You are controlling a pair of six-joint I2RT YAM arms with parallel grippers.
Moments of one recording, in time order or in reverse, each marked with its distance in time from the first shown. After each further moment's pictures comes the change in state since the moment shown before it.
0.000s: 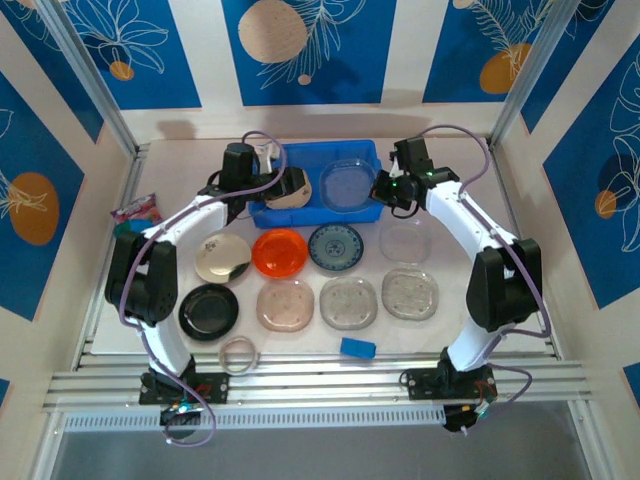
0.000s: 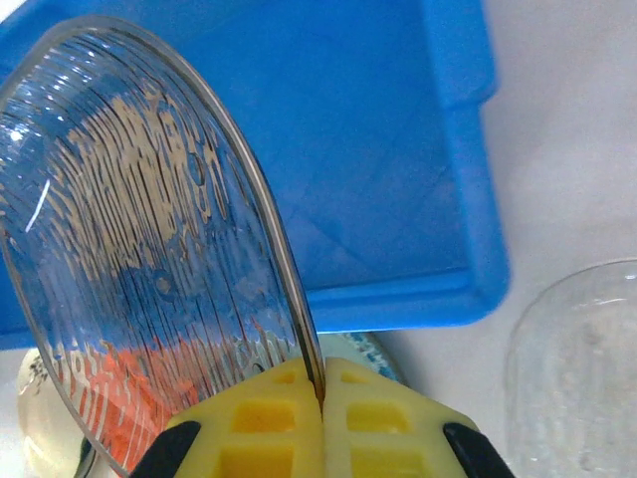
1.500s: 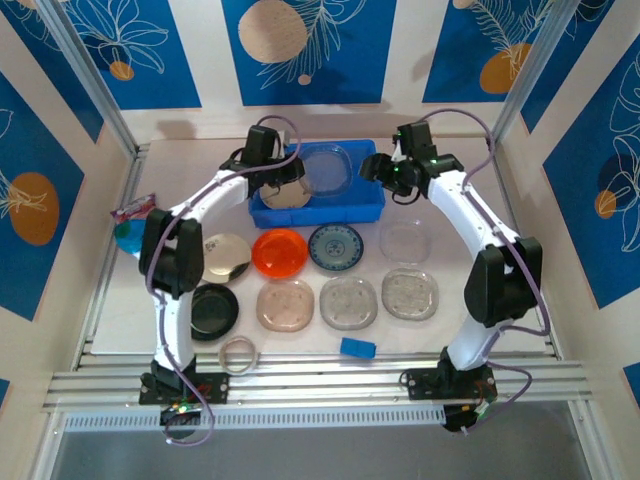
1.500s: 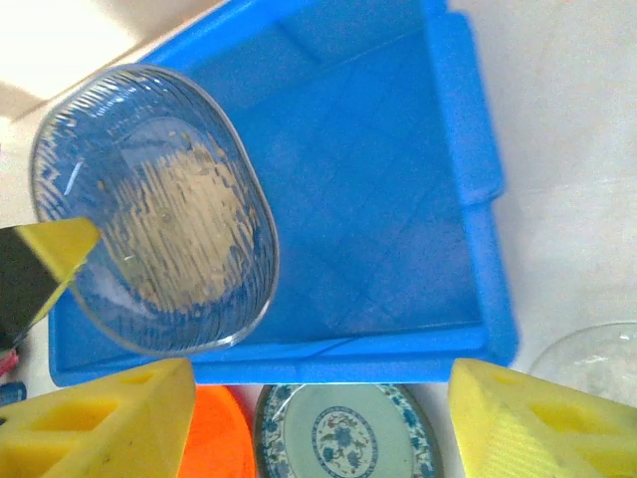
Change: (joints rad) left arm -0.028 0.310 0.444 -0.317 -0.262 0.058; right arm -0.026 0.003 0.126 -0.038 0.023 0.003
